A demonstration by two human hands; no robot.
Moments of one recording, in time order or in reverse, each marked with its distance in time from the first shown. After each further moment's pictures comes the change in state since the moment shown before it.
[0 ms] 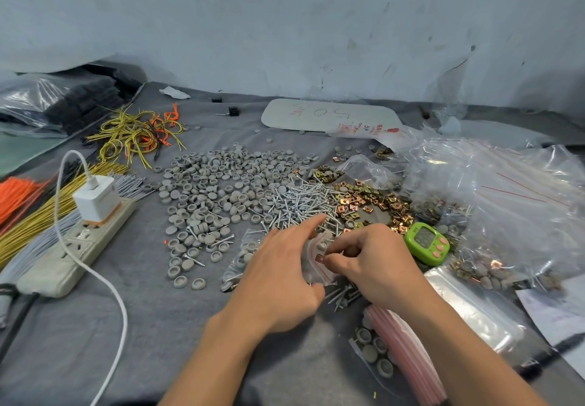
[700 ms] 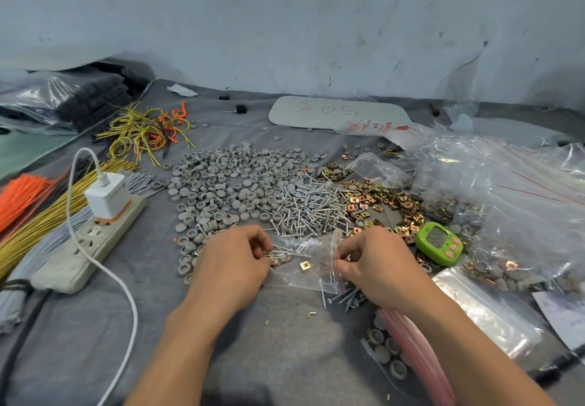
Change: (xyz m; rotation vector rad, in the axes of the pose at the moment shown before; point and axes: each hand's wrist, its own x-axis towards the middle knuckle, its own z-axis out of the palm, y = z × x) left_hand -0.002 -0.045 -0.031 0.048 0.196 -0.404; right_hand 0.006 -0.002 0.006 -0.172 -0.127 -0.008
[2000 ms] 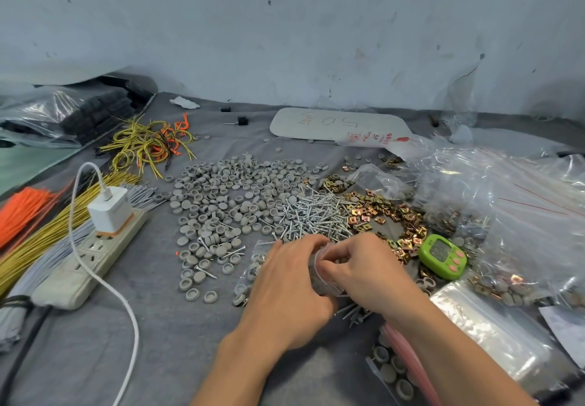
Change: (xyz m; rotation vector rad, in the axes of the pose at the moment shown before) left_hand -0.018 0.032 0.037 -0.089 -0.057 0.394; right_hand 0.009 -0.021 0.008 0.195 0.036 0.089
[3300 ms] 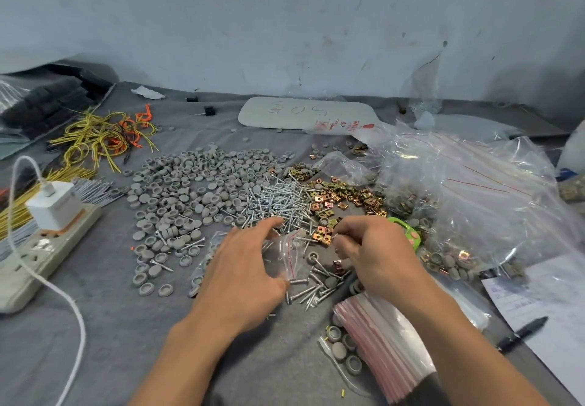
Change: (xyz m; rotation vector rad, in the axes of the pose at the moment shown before) left_hand 0.004 -0.010 0.010 0.113 0.027 -0.071; right_hand -0.015 0.051 -0.042 -0.082 0.214 -0.021
